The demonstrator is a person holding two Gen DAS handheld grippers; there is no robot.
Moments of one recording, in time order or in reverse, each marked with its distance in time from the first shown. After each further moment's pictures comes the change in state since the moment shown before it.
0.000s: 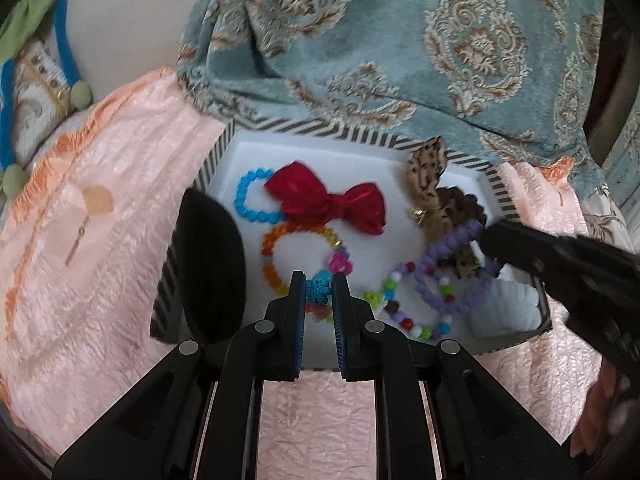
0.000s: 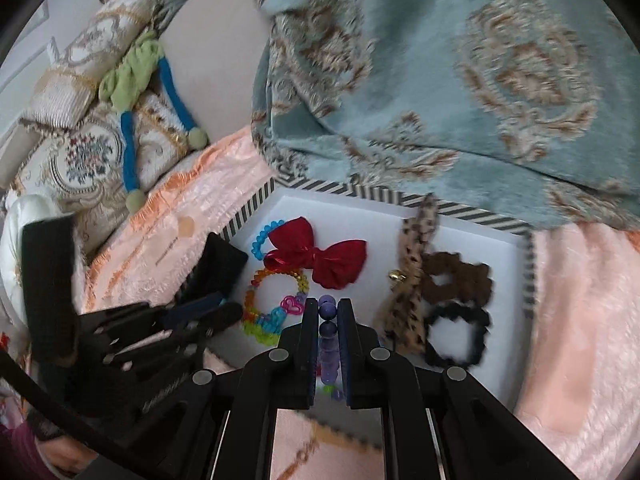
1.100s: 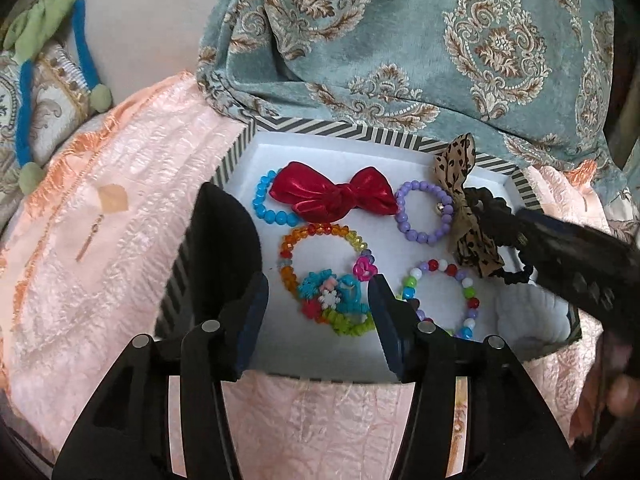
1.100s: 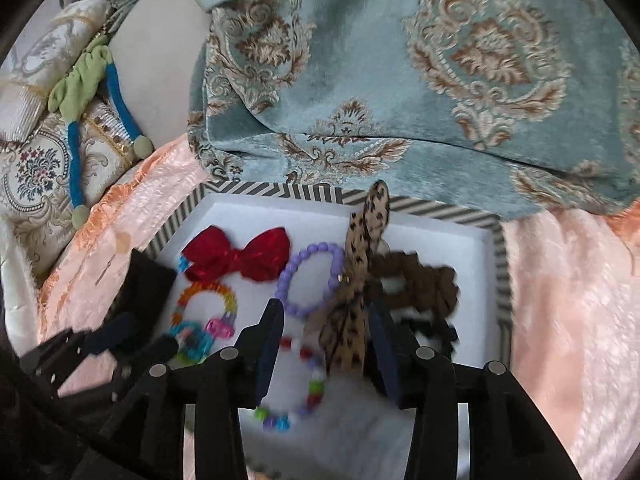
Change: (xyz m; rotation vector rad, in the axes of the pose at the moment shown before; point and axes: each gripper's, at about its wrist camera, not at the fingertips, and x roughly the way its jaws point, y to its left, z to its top) left arm 0.006 -0.002 -0.008 -0.012 -0.059 0.091; right arm 0.018 -0.028 -0.007 0.077 -0.039 -0.164
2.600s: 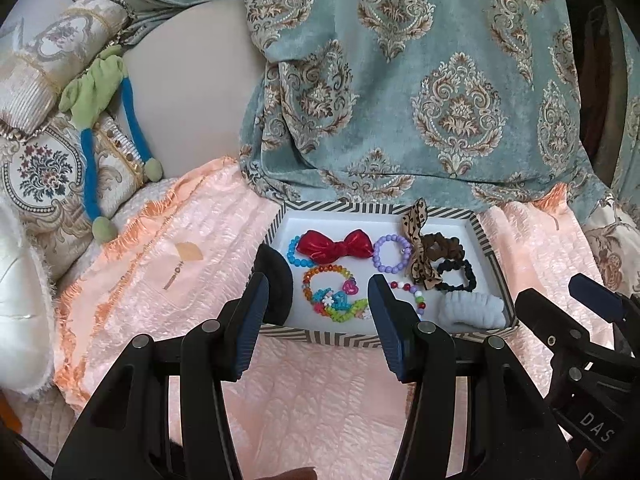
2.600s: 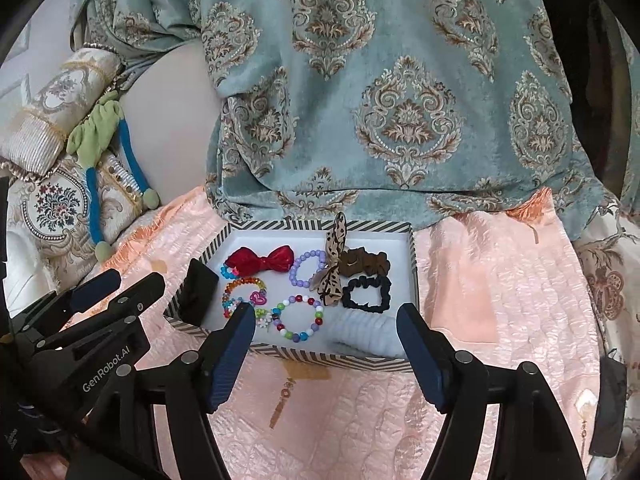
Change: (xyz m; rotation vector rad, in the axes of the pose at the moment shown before) left arm -0.145 -0.030 -0.025 0.060 -0.237 0.108; right arm -0.154 0.031 -0.067 0.074 -0.214 -0.108
